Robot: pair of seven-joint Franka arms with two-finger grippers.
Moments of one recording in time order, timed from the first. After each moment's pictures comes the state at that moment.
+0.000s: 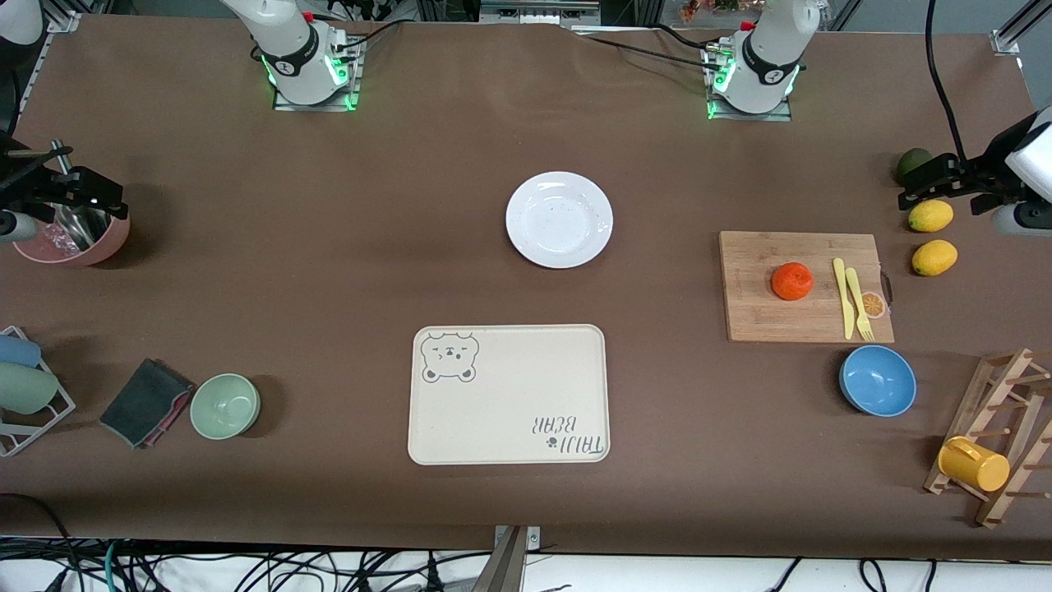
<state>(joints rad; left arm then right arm) 0.08 0.06 -0.06 -1.52 -0.01 1.47 0.06 -0.01 0.05 -0.06 -1.64 -0.05 1.63 -0.15</state>
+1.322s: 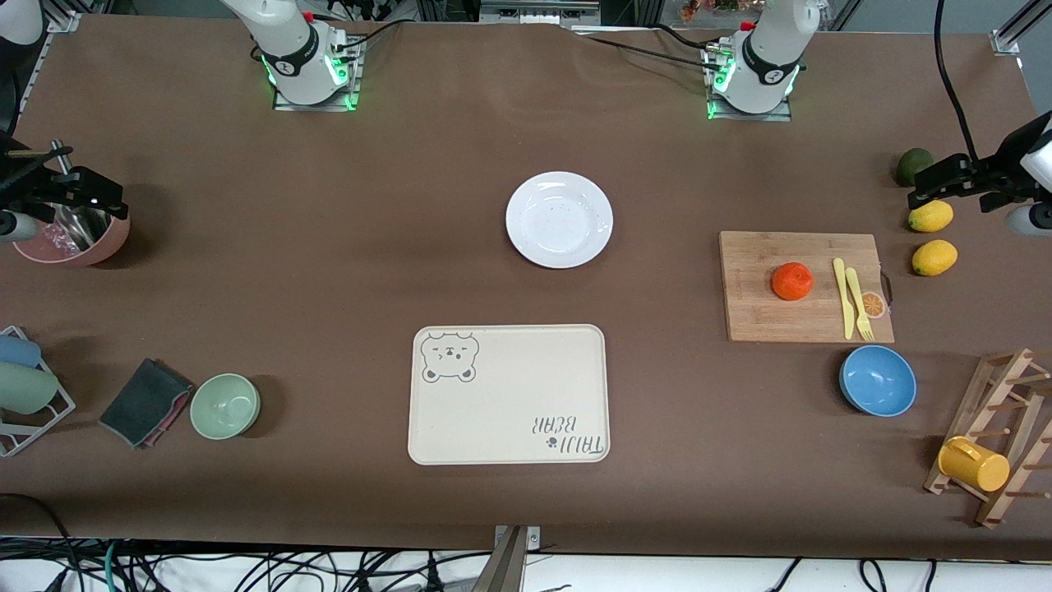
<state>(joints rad) 0.09 0.06 -0.05 -1.52 -0.01 1.46 0.06 -0.01 0.05 -0.06 -1.64 -0.05 1.63 -0.15</state>
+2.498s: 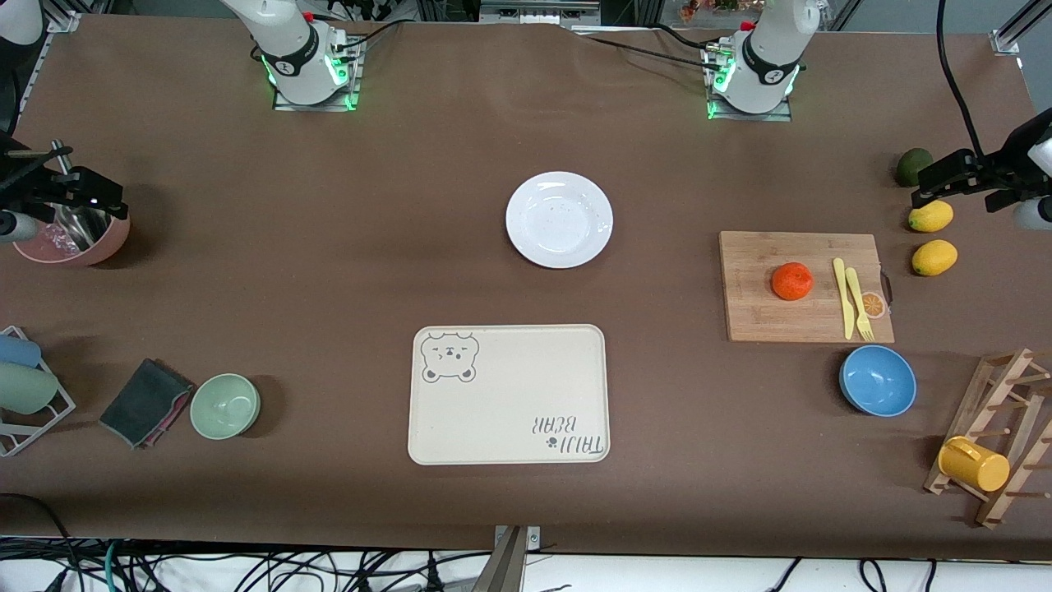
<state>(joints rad) 0.09 0.06 -0.06 -1.49 -0.01 1.47 0.06 -0.01 0.05 -0.06 -1.64 -0.05 1.63 -0.15</state>
